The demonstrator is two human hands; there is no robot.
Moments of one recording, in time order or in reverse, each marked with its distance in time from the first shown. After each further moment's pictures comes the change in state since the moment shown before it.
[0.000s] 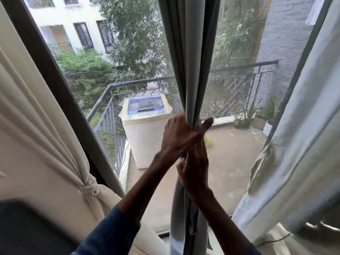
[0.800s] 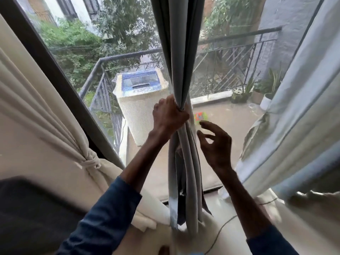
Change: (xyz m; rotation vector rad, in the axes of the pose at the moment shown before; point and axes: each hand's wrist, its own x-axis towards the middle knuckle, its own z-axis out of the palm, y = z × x) left_hand -0.006 -0.048 0.012 0.236 0.015 -0.094; right_hand -0.021 0.044 -0.039 0.223 -0.043 0.338
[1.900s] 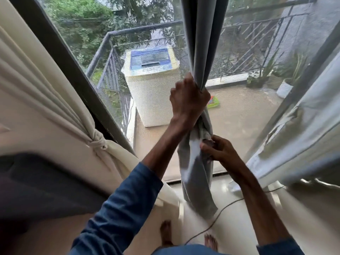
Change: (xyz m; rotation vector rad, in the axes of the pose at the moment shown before) left_hand -0.001 0.016 0.026 -0.050 0.117 -0.132; right_hand -0.029 0.042 -0.018 0.393 -0.634 0.539
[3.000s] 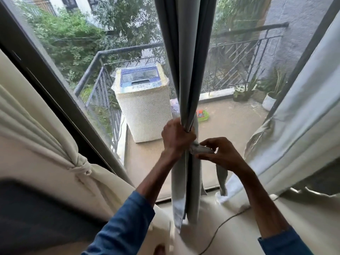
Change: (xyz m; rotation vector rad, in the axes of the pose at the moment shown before) left_hand -0.023 -0.044 0.053 -0.056 -0.151 -0.095; right_hand 0.054 -0.013 -0.054 -0.665 0.072 -0.222
